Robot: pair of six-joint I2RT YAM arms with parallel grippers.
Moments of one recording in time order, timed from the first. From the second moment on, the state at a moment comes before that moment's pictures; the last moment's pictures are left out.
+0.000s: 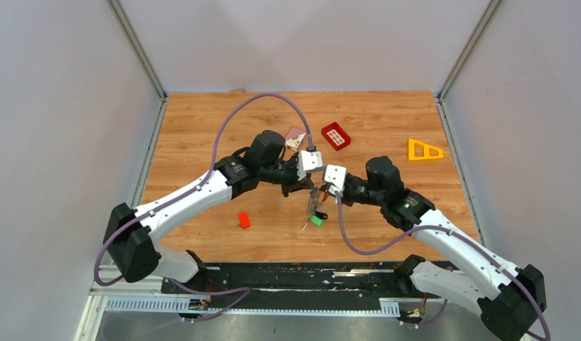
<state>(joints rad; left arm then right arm) -0.81 1.39 1.15 -0.36 0.52 0.40 0.67 0.95 0.73 -0.20 -0.48 -0.60</state>
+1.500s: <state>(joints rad) -0.79 1.47 1.29 -0.56 0.58 0.53 0.65 0.94 0.73 -0.19 -0.52 -0.59</state>
